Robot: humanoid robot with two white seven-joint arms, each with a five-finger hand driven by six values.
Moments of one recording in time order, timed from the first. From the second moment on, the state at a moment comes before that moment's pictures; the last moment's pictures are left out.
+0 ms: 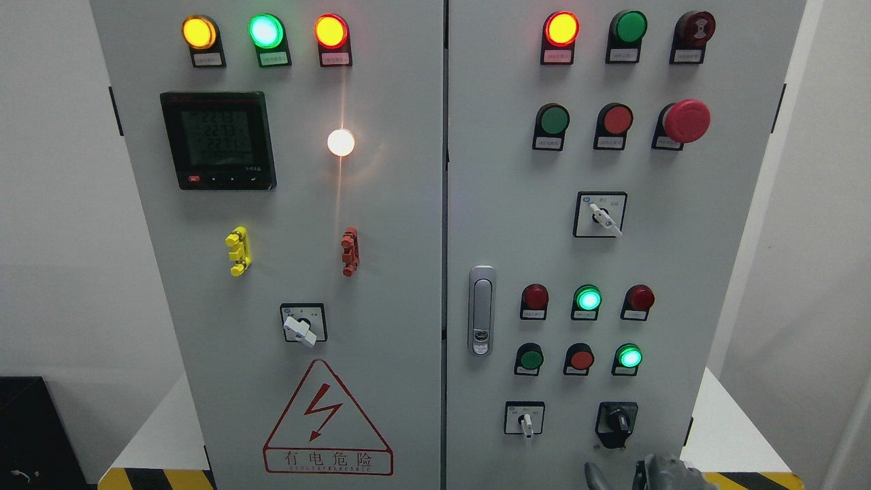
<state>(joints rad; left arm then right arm) 0.04 -0.10 -0.07 -0.08 0.08 -0.11 0.17 -0.16 0.07 -0.01 -1.72 1.24 0.36 0.17</state>
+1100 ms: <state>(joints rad) 0.04 -0.10 -0.07 -0.08 0.08 -0.11 0.17 -0.23 0.05 0.00 -1.68 1.24 0.42 0.17</state>
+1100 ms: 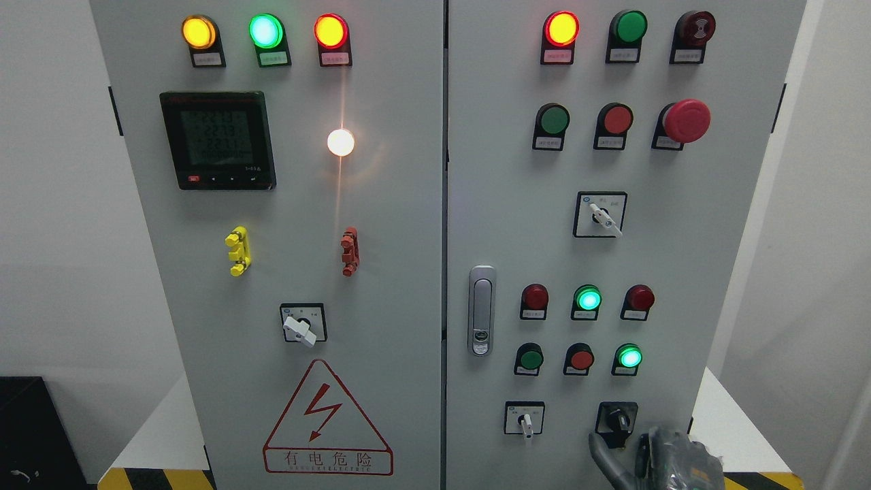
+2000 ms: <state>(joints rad) 0.04 -0.10 -0.07 -0.08 0.08 -0.11 0.18 -0.23 0.02 -0.03 -1.67 1.23 0.42 0.16</state>
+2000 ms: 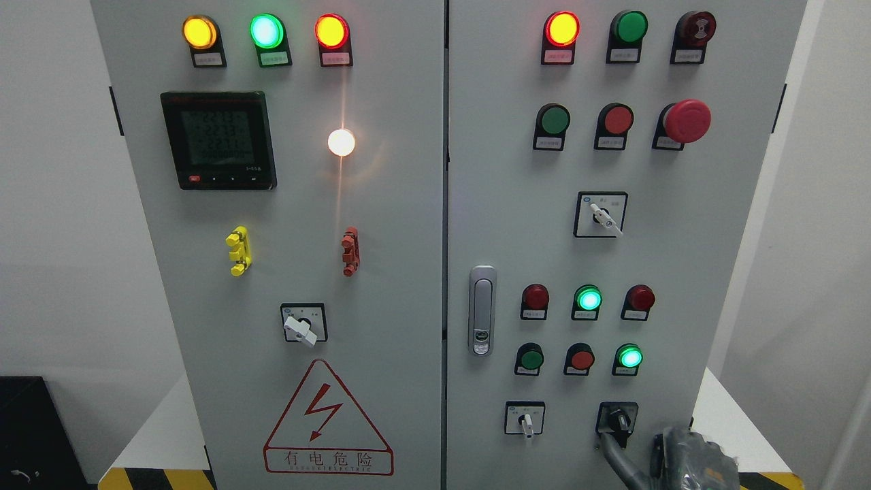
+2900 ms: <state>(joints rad) 0.04 -0.10 -0.07 -0.08 0.08 -0.11 0.18 -0.23 0.00 -0.05 -1.67 1.18 0.42 0.13</state>
